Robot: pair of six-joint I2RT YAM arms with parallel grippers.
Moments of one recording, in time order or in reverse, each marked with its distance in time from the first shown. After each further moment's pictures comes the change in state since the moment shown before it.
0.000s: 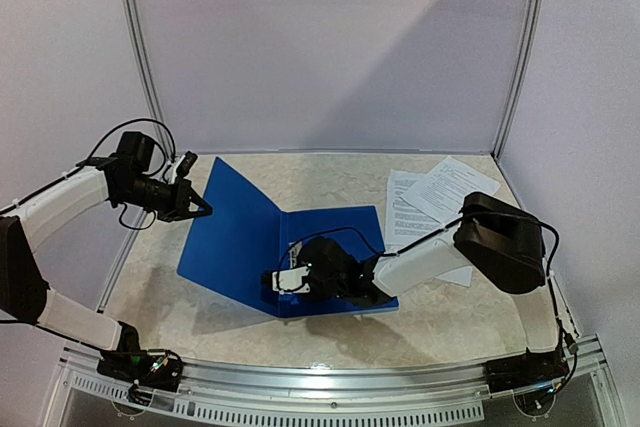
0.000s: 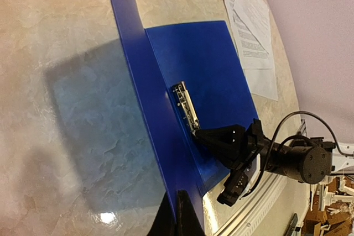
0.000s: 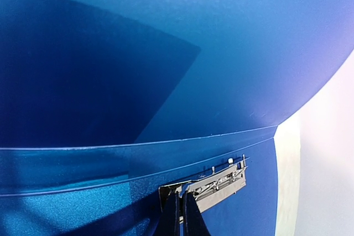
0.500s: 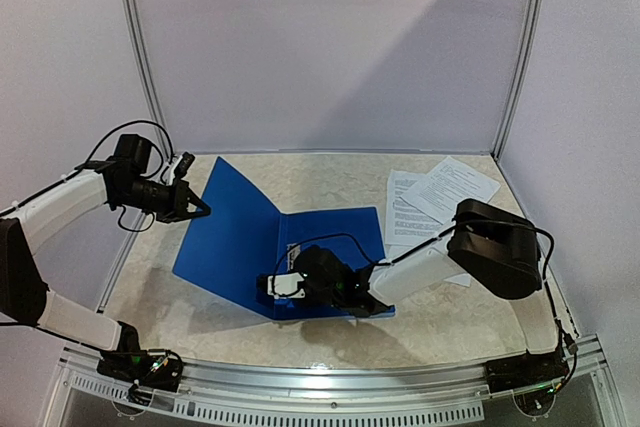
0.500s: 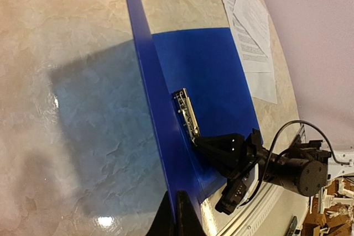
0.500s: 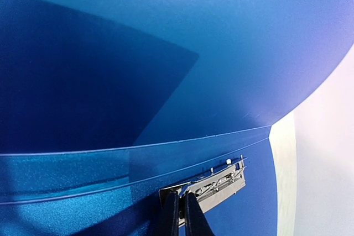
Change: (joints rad) left arm 0.011 -0.011 -0.029 0.029 0.013 -0.004; right arm 0.042 0.027 0.001 0.048 0.072 0.041
